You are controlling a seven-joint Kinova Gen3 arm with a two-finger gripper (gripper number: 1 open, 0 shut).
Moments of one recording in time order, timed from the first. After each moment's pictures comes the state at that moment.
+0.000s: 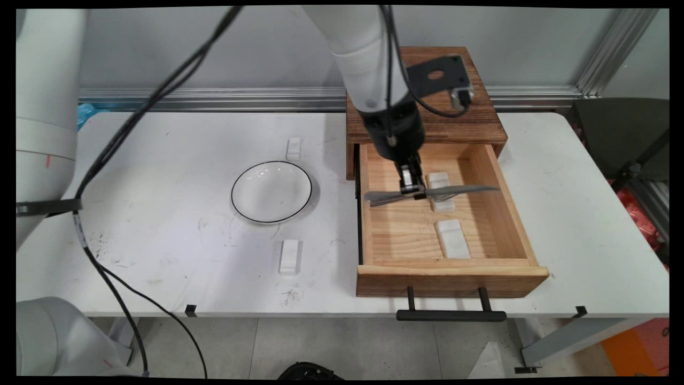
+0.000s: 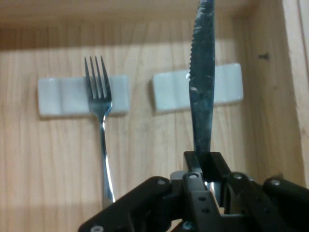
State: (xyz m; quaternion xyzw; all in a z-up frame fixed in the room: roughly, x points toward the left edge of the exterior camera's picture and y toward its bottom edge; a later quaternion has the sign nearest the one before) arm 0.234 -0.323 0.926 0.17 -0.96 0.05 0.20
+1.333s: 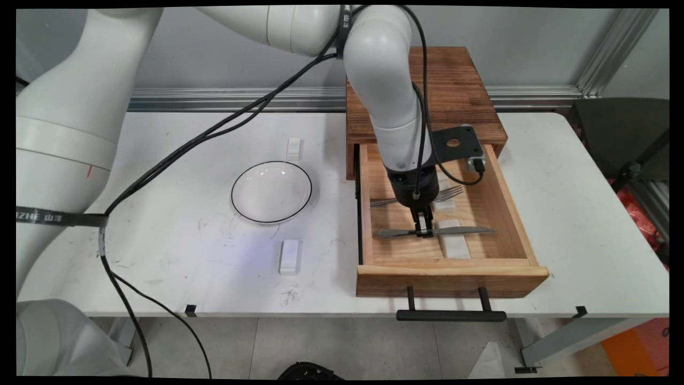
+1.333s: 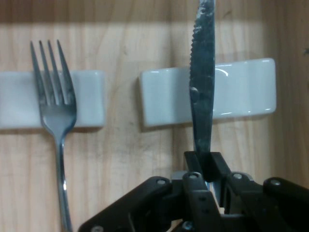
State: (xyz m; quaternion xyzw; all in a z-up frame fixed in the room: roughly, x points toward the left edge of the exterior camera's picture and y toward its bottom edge) arm 0.188 -0.343 0.826 0.19 -0.97 0.02 0.17
